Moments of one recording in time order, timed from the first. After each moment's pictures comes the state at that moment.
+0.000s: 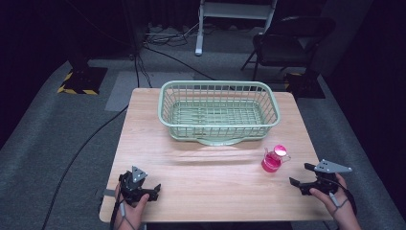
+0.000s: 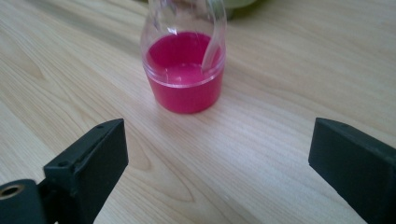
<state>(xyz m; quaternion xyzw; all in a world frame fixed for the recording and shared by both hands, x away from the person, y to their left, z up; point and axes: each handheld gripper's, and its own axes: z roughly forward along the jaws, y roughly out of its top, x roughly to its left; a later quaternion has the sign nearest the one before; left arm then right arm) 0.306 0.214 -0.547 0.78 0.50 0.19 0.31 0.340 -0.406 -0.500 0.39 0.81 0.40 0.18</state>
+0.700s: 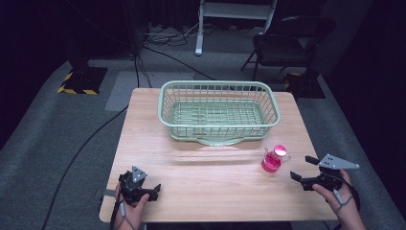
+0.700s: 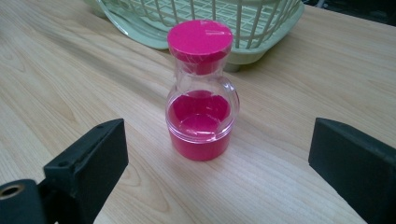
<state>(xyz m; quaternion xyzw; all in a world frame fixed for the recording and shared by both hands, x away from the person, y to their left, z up) 0.306 0.214 -0.547 0.78 0.50 0.19 0.31 0.340 -0.395 -0.468 0.37 0.80 0.44 0.20</state>
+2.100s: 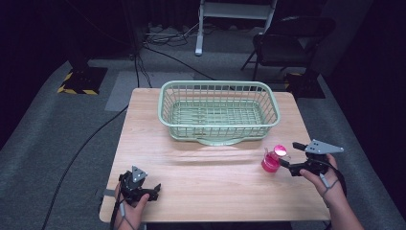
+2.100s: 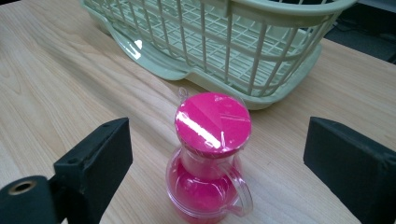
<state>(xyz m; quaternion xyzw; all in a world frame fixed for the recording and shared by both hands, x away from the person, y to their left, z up) 0.306 0.214 -0.547 0.78 0.50 0.19 0.31 0.378 -0.359 -0.448 0.33 0.81 0.44 0.21</state>
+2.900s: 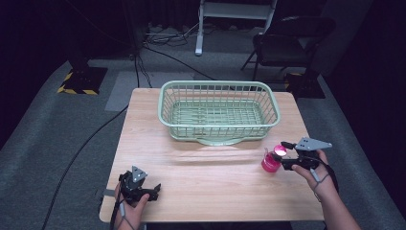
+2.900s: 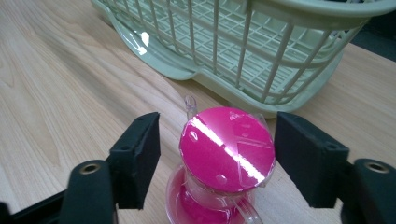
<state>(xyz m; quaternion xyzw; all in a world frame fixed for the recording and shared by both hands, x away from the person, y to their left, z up) 0.306 0.214 -0.547 0.78 0.50 0.19 0.31 0.394 -0.342 -0.457 0.31 0.83 0.42 0.20</state>
